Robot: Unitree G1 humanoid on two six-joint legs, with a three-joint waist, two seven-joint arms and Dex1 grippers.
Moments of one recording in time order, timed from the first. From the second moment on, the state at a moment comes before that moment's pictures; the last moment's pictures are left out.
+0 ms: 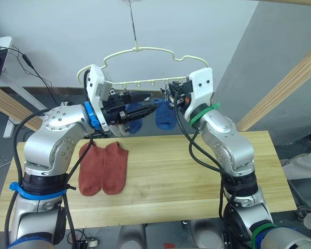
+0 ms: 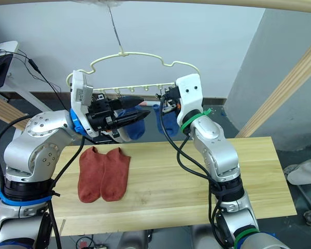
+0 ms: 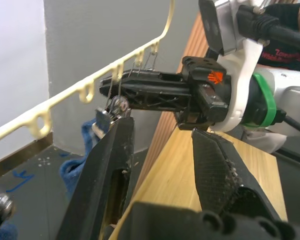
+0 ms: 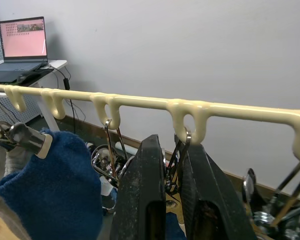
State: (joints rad) left arm -0.55 0.66 0.07 -0.28 -0.58 0.55 -0.84; right arm -0.68 -0.02 0.12 -0.26 0.17 0.66 0.15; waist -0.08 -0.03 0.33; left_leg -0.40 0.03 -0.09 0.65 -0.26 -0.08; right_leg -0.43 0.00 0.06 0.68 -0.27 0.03
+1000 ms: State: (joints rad) left arm -0.21 0.56 0.03 0.34 -0.11 0.09 -0.63; right arm -0.69 -0.04 0.10 -0.25 0.18 0.71 0.17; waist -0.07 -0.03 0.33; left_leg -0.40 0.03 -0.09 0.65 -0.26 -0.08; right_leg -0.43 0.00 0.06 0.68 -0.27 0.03
